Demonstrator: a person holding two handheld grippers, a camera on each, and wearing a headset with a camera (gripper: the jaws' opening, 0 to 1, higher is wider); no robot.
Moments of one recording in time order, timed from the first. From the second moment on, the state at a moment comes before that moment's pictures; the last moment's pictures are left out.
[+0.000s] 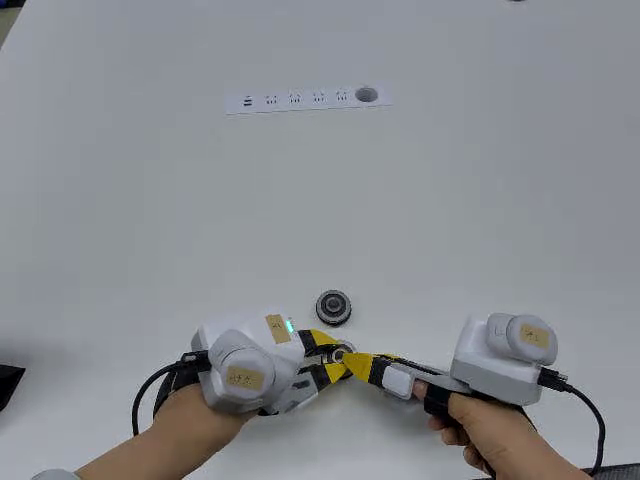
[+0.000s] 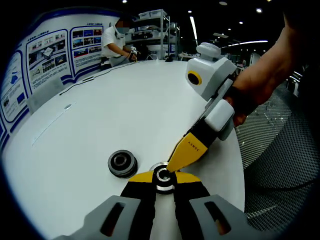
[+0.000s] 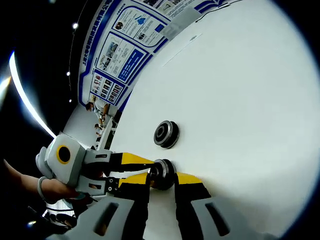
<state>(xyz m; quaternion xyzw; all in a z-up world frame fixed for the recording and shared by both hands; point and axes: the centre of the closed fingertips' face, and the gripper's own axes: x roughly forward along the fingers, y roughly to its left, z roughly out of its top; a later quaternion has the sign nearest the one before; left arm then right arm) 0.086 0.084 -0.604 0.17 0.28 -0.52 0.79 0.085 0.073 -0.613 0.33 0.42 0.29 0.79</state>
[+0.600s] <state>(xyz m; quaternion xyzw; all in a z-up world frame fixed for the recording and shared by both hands) 0.085 0.083 -0.602 0.16 0.28 -0.52 0.79 0.086 0.074 -0.606 0.31 0.41 0.31 0.80</state>
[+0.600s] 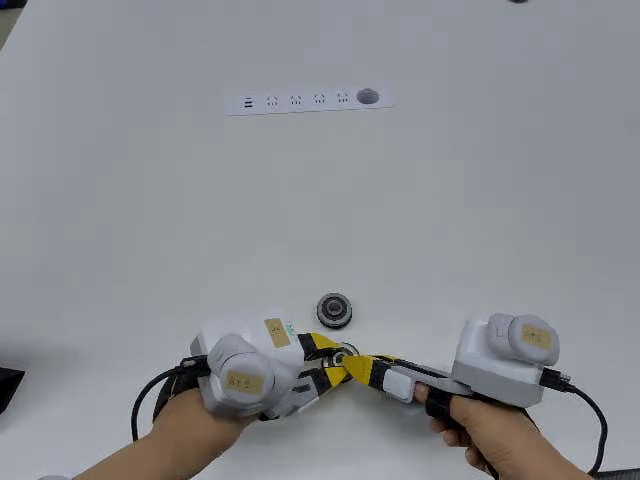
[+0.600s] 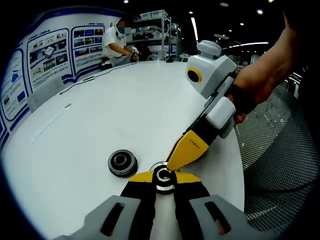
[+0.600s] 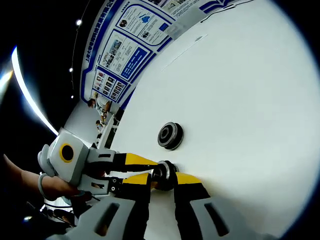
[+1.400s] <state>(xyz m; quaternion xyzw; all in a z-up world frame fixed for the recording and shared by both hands) 0.085 0.083 -0.603 0.16 0.28 -0.52 0.79 0.087 0.072 -0.604 0.27 0.41 0.32 0.81</state>
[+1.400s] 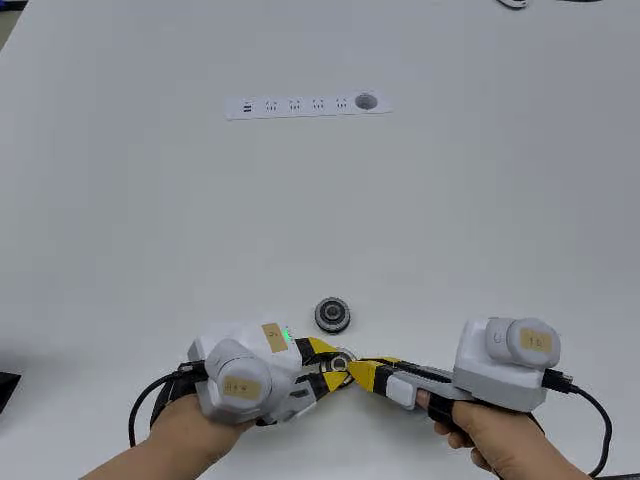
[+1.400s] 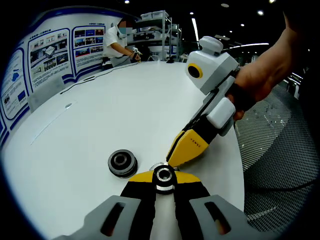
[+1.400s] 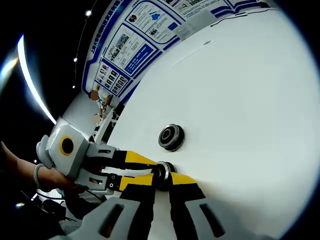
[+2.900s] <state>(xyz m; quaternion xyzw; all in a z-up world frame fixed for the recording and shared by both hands) 0.085 0.083 -0.602 0.16 0.27 -0.52 0.80 0.085 0.072 -0.604 0.31 0.42 0.32 0.79</state>
